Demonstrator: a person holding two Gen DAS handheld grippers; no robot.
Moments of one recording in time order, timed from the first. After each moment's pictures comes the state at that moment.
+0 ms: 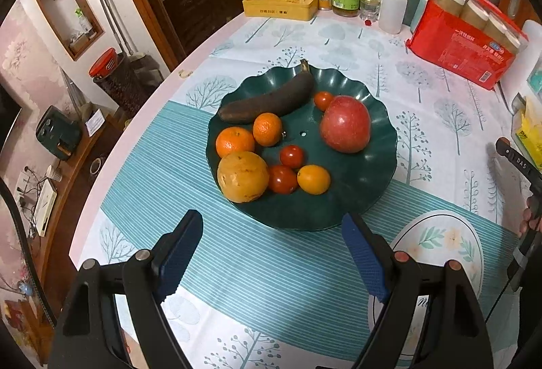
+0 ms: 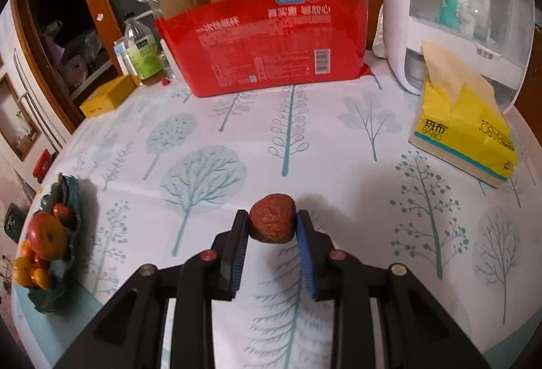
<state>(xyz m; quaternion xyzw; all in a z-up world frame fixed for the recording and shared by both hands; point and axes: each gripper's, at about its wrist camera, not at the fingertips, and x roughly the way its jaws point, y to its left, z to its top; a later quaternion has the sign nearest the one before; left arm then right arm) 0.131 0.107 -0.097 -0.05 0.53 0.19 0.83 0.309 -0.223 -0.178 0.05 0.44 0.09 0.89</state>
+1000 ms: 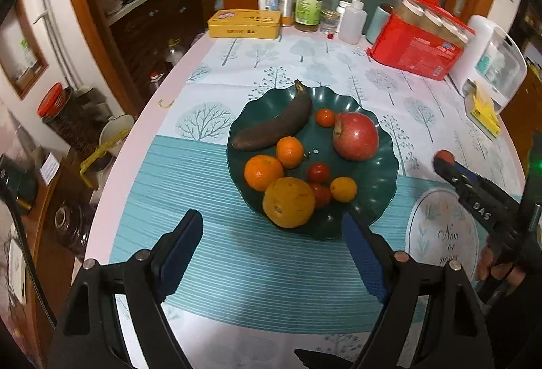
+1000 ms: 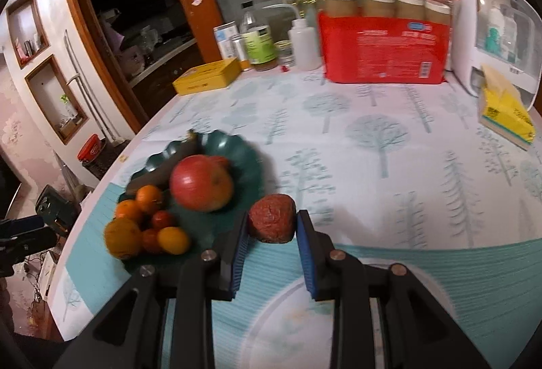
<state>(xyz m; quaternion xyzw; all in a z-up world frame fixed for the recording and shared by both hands) 0.114 0.207 -0.083 -0.04 0.51 0.03 0.86 0.174 -0.046 -0.135 0.06 0.42 0.16 0.89</state>
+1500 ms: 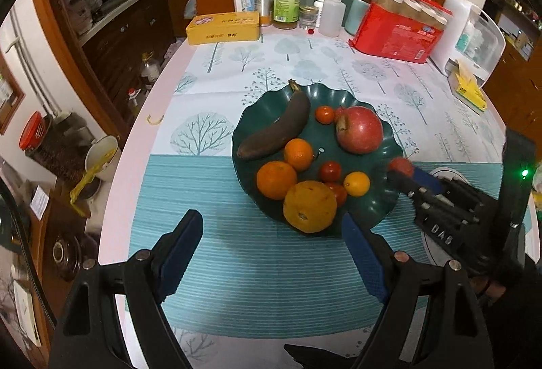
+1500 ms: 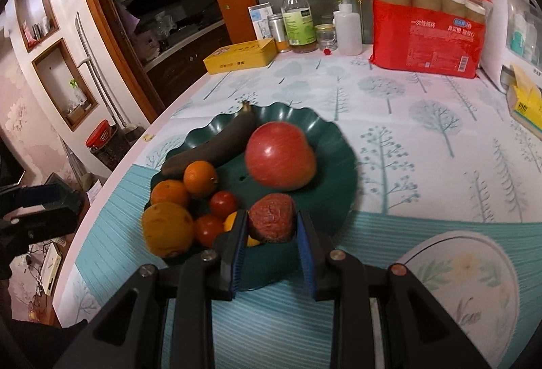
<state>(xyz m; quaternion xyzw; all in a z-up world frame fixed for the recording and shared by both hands) 0.126 0.235 -0.089 0.00 0.50 -0.03 0.86 0.153 0.039 -0.155 0.05 0.43 0.18 0.89</state>
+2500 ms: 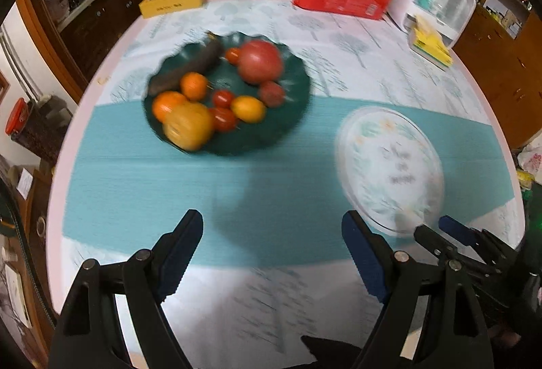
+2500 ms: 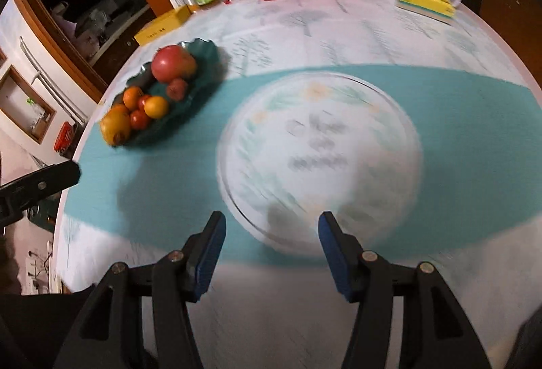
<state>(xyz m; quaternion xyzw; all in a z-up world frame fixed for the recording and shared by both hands) 0.042 0.103 -0.102 0.00 0.55 -0.05 0.83 0.013 -0.099 -0.156 0.10 0.53 0.06 0.84</state>
